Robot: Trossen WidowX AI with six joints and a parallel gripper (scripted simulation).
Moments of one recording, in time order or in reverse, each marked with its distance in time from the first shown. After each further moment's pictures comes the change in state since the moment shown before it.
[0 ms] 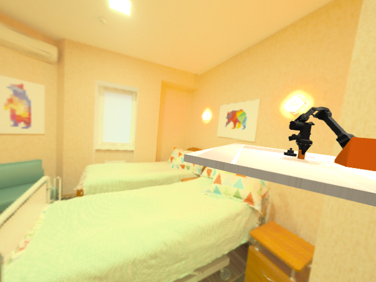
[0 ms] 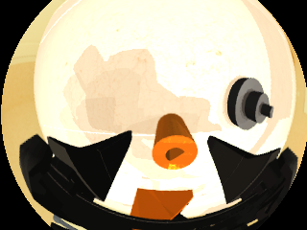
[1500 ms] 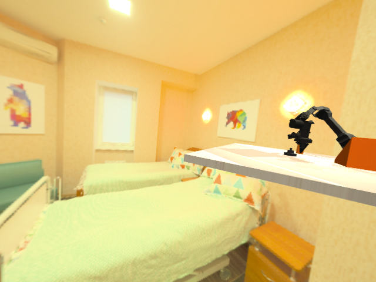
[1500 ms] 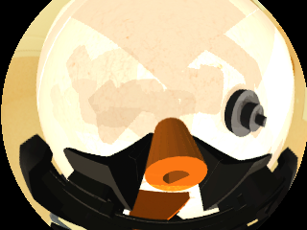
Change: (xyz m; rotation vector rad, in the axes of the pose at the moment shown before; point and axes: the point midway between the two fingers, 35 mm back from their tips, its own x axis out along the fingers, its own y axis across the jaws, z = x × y) arm -0.010 0.006 0.010 -0.047 -0.039 0.003
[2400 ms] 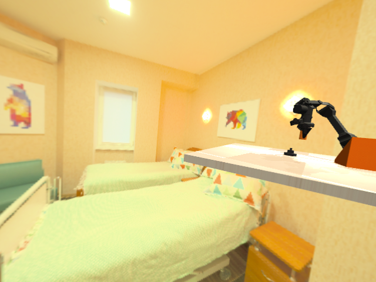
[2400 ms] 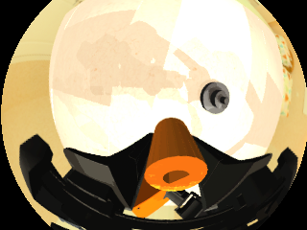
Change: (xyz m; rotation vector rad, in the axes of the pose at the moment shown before) arm -0.099 -0.005 0.000 0.038 0.043 -0.005
